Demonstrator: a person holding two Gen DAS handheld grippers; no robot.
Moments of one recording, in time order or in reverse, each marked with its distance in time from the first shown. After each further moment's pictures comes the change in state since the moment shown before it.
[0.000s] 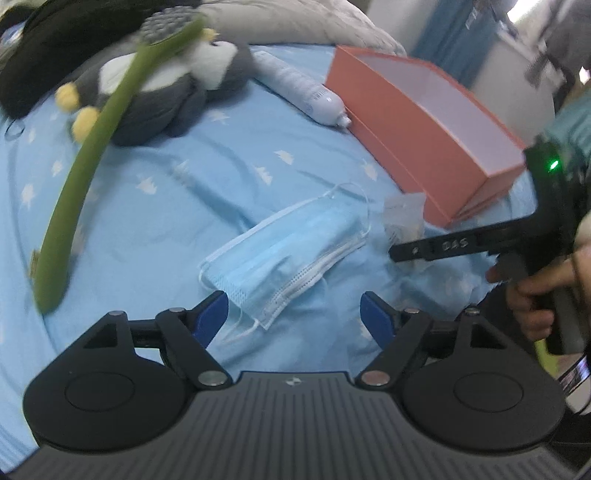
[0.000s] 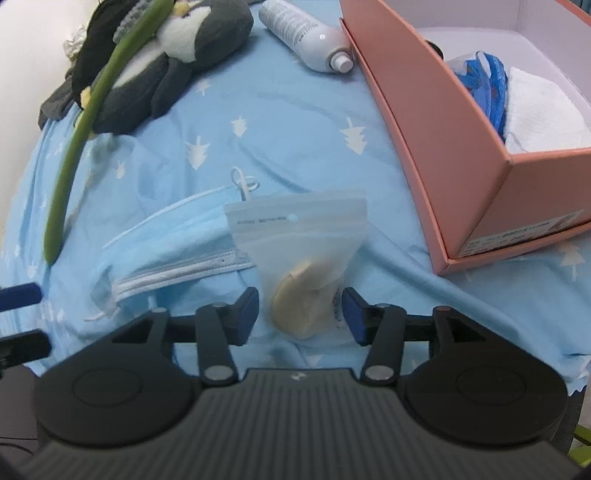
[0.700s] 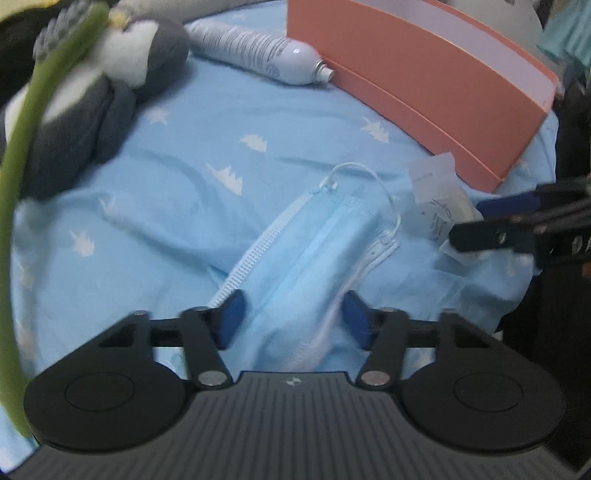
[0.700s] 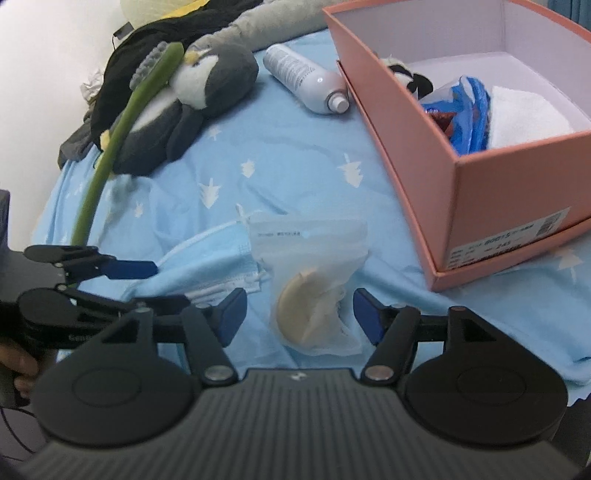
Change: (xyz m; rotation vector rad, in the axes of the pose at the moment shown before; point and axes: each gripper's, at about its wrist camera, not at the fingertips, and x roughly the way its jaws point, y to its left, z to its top) left arm 0.107 -0.009 0.040 0.196 0.108 0.016; right arm -0.017 -0.012 -0.011 0.031 -0.146 0.060
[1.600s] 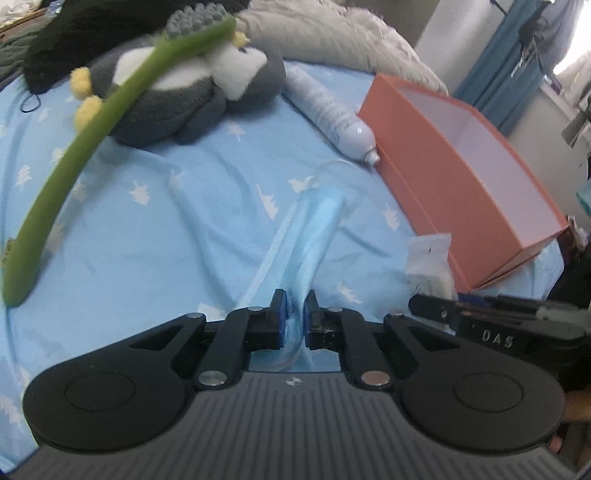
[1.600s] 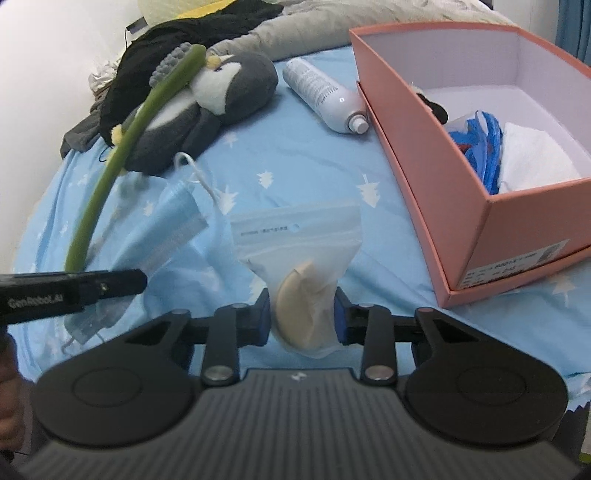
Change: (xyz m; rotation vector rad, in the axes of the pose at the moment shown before) left arm -0.078 -0.004 -0.024 -0.416 -0.197 0.035; right arm -0.017 0.028 0.002 -0.074 -0.050 -0.031
